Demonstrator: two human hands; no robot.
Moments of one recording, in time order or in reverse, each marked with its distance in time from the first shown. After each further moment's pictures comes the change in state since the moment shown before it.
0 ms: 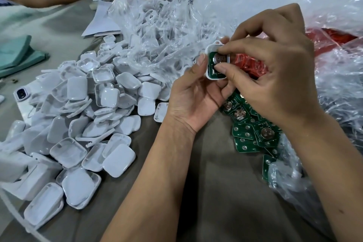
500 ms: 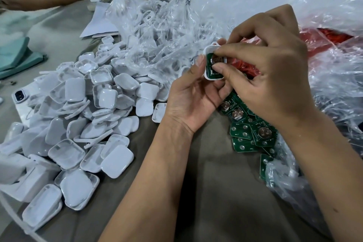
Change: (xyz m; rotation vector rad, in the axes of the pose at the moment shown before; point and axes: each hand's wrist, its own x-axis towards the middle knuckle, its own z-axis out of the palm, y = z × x) left_hand 0.001 0.001 -0.001 0.008 0.013 -0.016; right_hand 0.001 0.000 0.000 -0.092 -0.003 -0.042
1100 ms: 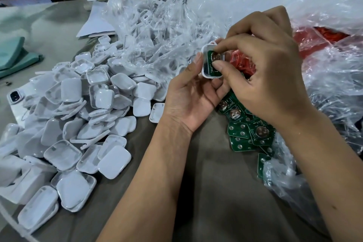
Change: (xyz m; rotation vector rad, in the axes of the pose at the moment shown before) left_hand -0.001 0.000 0.008 0.011 0.093 -0.010; right_hand 0.000 0.000 0.002 0.059 -0.027 0.060
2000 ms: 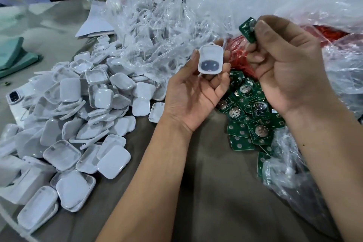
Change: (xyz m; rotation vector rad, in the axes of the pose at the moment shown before) left_hand 0.001 0.000 0.003 -0.103 0.056 -0.047; right_hand -0.002 0.020 -0.006 1.370 0.175 0.804
